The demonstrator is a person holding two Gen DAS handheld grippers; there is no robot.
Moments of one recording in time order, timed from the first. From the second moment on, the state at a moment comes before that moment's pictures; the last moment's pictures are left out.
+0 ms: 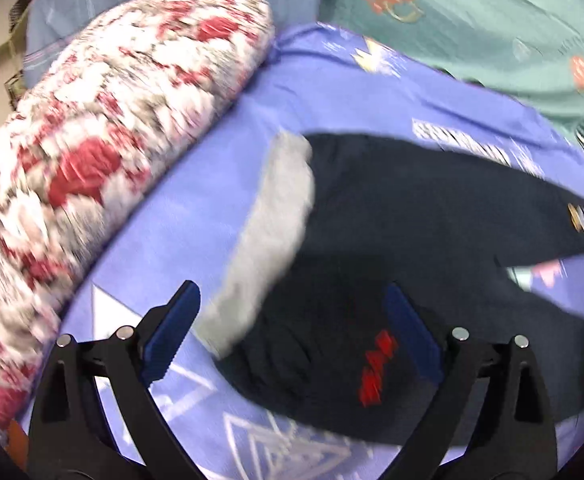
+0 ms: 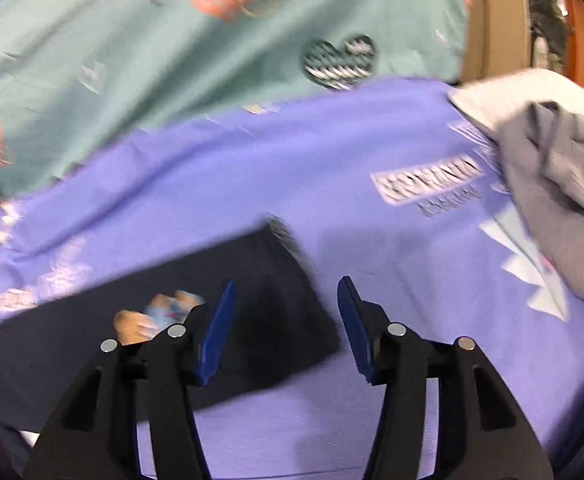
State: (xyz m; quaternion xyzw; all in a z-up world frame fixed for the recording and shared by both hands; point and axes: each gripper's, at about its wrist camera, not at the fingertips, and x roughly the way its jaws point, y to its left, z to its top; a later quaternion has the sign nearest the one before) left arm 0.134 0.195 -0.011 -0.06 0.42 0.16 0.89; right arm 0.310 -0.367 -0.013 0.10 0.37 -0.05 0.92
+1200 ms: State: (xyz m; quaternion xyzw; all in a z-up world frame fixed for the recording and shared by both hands) left arm 0.307 0.263 -0.042 -0.05 0.48 0.12 0.87; right arm 0.368 -0.224 -0.059 -0.08 0.44 0.05 0.89
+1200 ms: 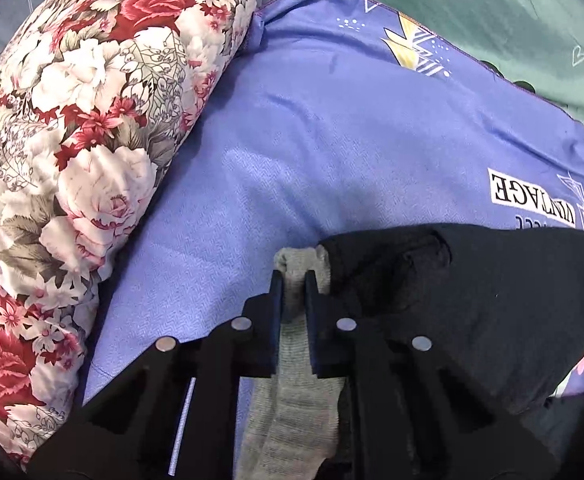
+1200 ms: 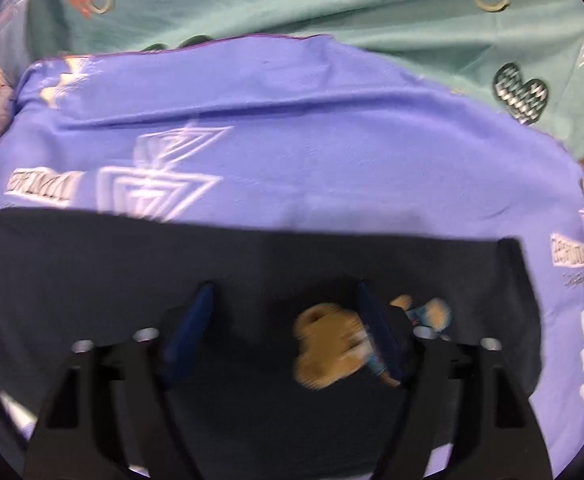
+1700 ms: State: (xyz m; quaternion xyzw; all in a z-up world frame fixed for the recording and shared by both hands) left arm 0.310 0.266 -0.048 -0.07 0.48 0.11 0.86; right arm 0.401 -0.358 -0.041 0.00 0.46 -0.05 0.89
